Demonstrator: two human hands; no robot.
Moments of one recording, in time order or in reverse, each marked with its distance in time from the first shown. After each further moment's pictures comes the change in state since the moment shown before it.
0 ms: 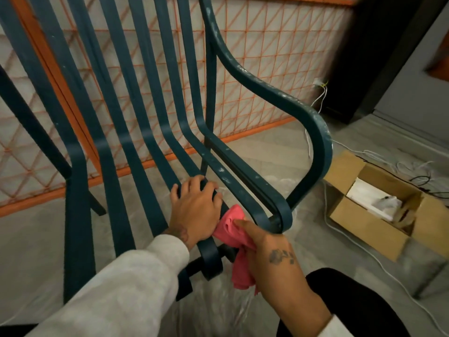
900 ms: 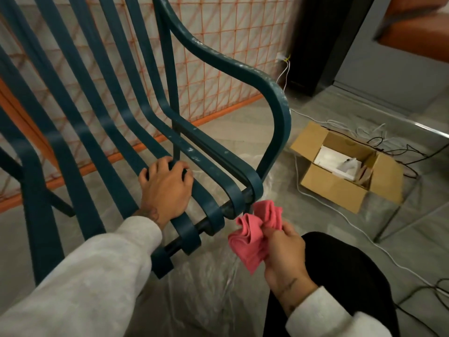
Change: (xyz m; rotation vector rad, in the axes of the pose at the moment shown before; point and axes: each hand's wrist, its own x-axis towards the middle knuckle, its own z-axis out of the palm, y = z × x) left_hand 0.001 -0.004 -0.002 -0.010 -0.033 0.037; right_hand -0.036 0.054 0.033 1.314 0.615 0.890
